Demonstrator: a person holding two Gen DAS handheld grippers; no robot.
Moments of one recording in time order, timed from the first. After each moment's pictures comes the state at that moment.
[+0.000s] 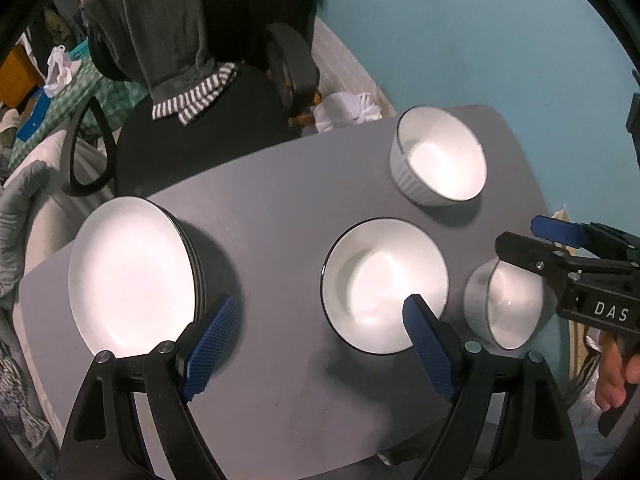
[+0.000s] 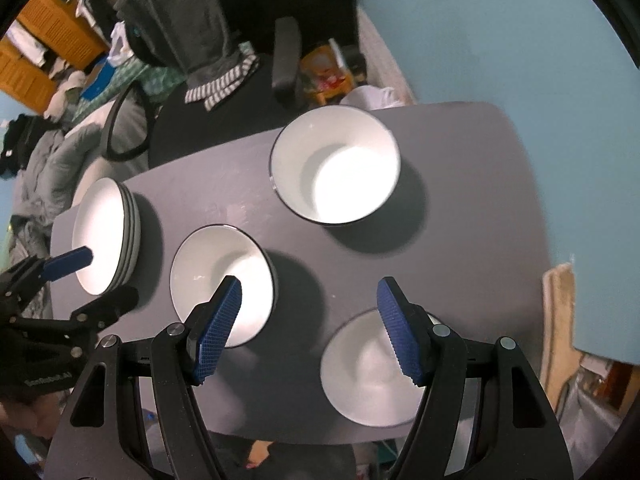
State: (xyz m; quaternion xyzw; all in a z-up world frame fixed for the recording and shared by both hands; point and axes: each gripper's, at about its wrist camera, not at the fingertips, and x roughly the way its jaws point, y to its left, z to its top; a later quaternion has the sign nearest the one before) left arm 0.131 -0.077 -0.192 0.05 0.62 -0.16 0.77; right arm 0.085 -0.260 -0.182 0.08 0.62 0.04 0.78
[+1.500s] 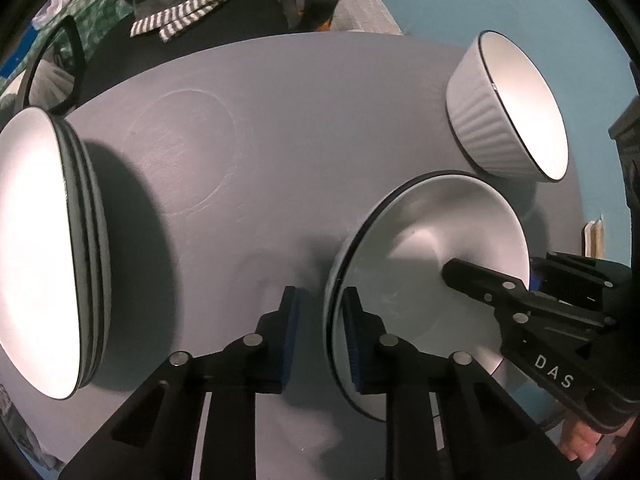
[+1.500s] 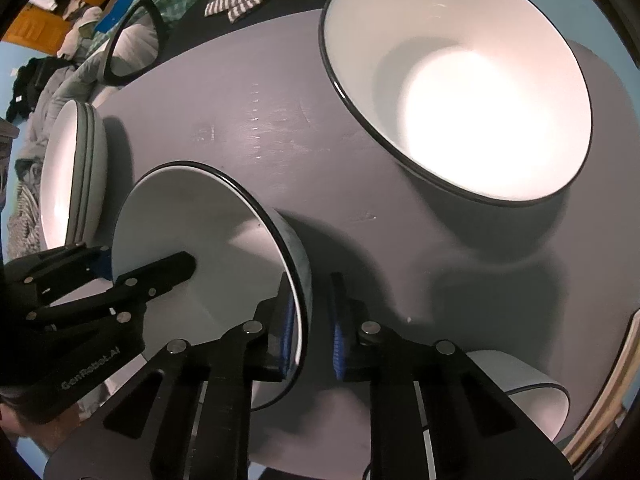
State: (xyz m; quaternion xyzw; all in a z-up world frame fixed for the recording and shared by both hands) left arm 0.147 -0.090 -0.290 0.00 0.70 -0.14 0.70; right arm 0.105 -0.248 -0.274 0.07 0.70 0.11 0.70
